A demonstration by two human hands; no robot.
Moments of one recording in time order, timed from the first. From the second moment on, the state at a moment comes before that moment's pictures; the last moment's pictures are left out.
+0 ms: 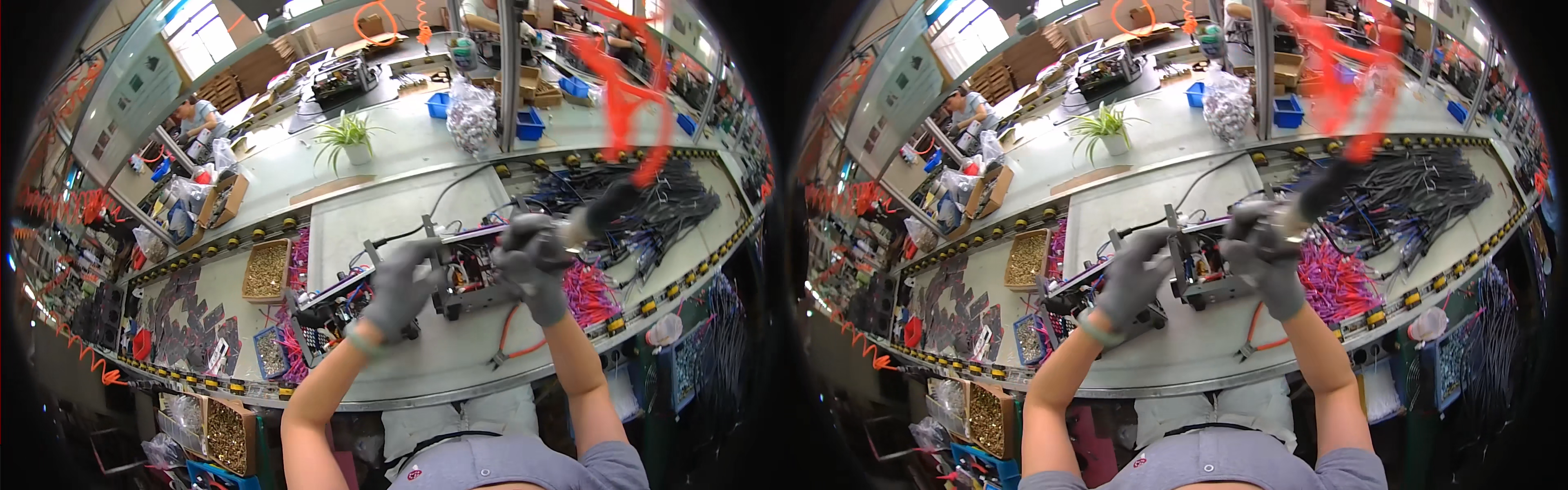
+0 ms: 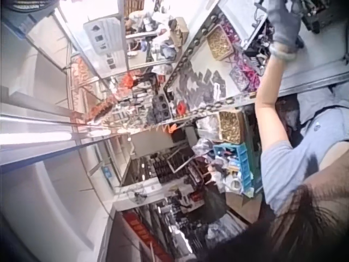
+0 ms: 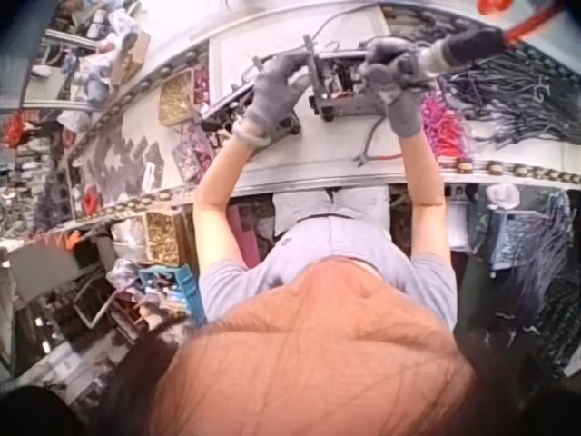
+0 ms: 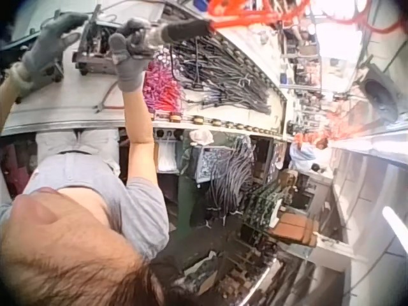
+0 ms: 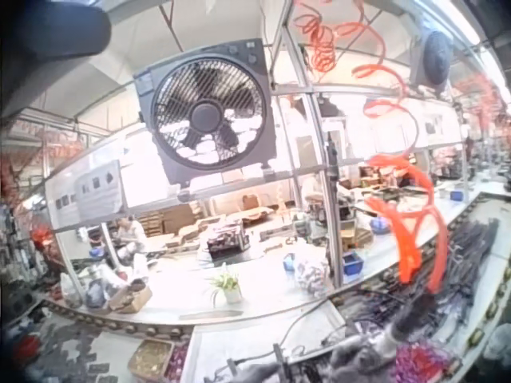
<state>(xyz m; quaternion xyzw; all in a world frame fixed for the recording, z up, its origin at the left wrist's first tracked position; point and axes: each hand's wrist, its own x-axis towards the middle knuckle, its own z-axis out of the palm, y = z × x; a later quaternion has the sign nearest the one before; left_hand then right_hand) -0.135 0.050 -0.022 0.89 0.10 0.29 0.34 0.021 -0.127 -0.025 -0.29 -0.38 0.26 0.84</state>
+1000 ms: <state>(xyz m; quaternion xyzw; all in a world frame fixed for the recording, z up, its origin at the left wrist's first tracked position) -0.285 0.162 -0.087 0.44 0.61 0.65 0.11 0.011 -0.066 -0.128 -0.40 -0.40 0.42 0.71</state>
